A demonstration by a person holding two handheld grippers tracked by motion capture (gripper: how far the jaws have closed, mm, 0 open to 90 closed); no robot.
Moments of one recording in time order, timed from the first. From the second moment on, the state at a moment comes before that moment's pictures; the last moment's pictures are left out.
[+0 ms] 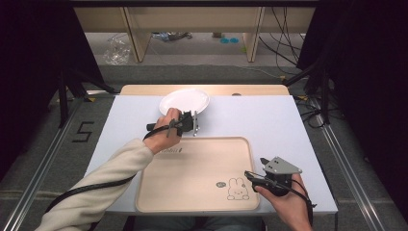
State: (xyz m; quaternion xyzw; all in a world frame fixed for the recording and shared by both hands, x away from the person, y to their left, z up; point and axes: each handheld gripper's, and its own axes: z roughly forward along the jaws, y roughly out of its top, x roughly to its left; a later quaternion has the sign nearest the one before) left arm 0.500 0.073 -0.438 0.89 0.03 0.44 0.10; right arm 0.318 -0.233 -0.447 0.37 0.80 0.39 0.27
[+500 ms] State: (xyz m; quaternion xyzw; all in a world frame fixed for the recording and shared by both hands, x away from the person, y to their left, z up) left arm 0.486 0.077 -0.434 0.89 0.03 0.45 0.10; right arm 0.318 -0.232 -0.446 0.36 0.80 0.39 0.27
